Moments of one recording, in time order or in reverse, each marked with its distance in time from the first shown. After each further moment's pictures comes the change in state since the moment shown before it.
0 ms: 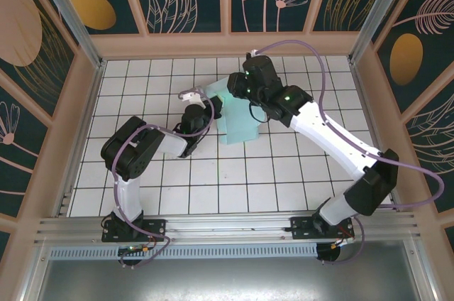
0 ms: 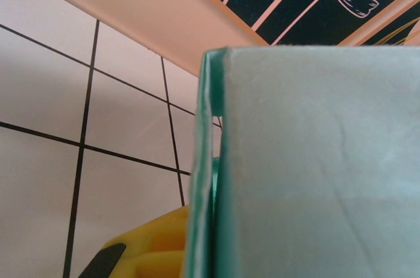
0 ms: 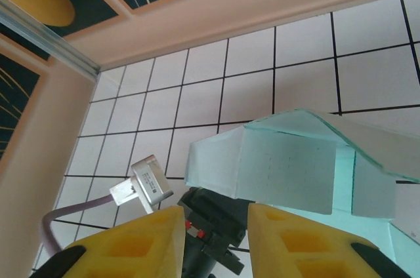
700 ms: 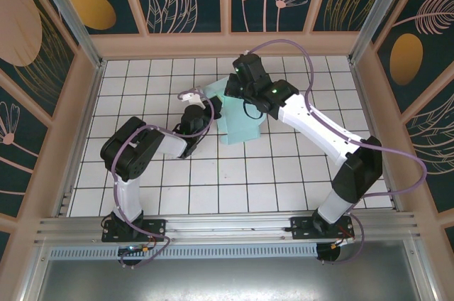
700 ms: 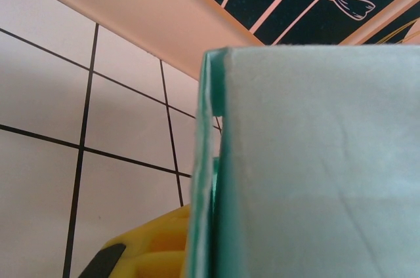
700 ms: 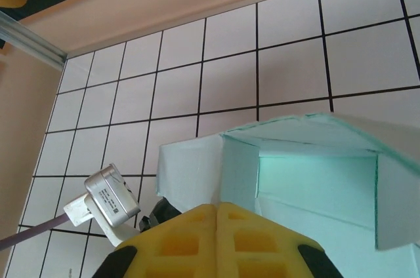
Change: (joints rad) left arm 0.000 -0.005 -0.004 0.010 0.000 0.004; right arm -0.017 0.111 0.054 -0.029 0.000 0.025
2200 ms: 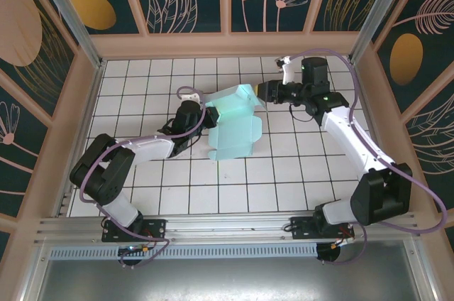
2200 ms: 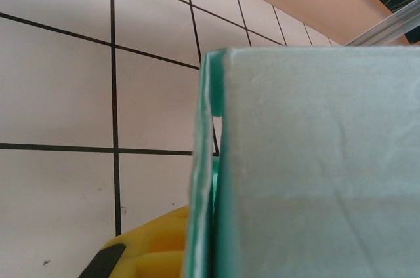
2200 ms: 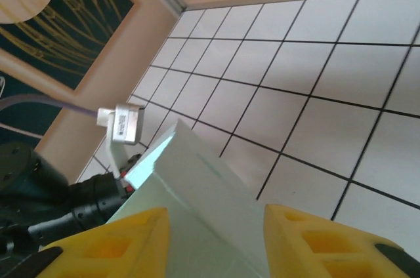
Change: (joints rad) left arm 0.000 -0.299 -0.020 -0.601 0.151 0.044; right arm -0.442 -0.251 -0.385 0.238 -0.875 -0.433
